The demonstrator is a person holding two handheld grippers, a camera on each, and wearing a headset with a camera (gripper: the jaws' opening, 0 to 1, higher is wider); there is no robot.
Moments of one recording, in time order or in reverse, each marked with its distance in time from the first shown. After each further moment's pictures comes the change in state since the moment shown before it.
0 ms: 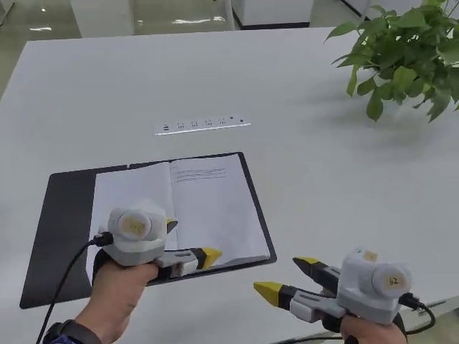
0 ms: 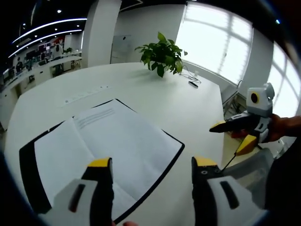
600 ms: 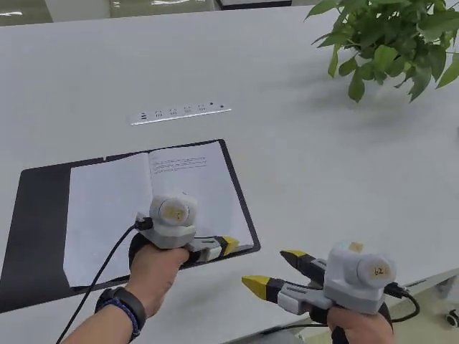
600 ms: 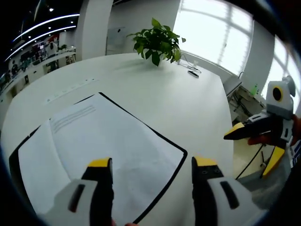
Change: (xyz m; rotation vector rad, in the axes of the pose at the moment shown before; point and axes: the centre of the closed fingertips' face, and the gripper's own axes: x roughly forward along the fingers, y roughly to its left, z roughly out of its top) left arm 0.081 -0.017 -0.006 0.029 0.075 0.004; right arm -0.005 -0.010 -0.013 0.047 0.012 -0.011
